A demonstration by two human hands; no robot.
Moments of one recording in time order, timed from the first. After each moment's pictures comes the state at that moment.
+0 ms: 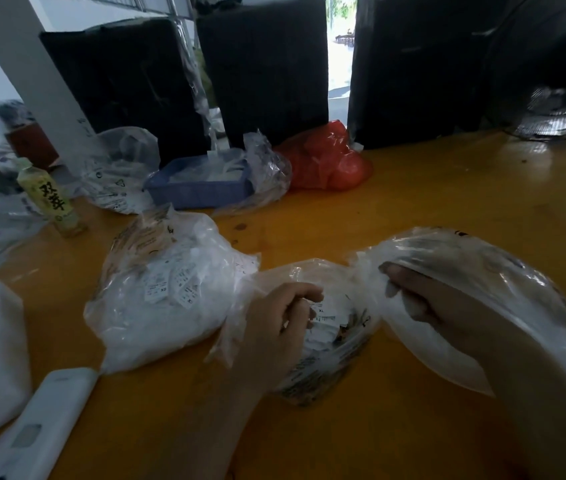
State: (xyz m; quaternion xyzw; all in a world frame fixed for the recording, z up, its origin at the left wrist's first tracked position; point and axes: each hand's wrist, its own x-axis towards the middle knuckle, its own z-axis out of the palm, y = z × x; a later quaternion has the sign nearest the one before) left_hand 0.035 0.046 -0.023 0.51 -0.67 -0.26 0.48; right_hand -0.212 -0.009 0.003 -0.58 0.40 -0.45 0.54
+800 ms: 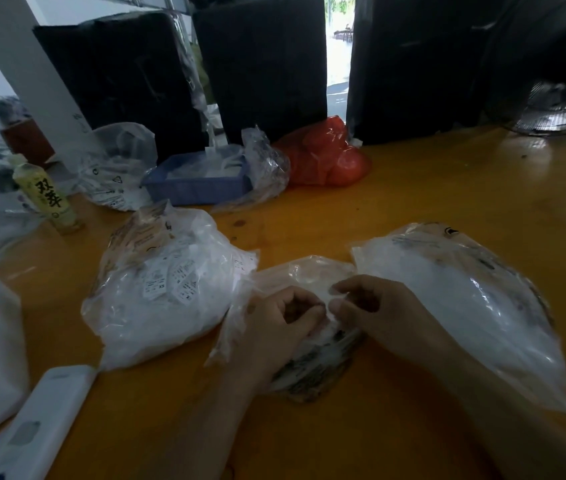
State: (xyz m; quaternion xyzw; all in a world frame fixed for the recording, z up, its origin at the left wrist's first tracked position) left_hand 0.036 0.040 -0.027 0.52 -0.56 -0.45 0.46; right_hand -0.168 0.015 -0.011 -0.74 0.44 -0.34 0.38
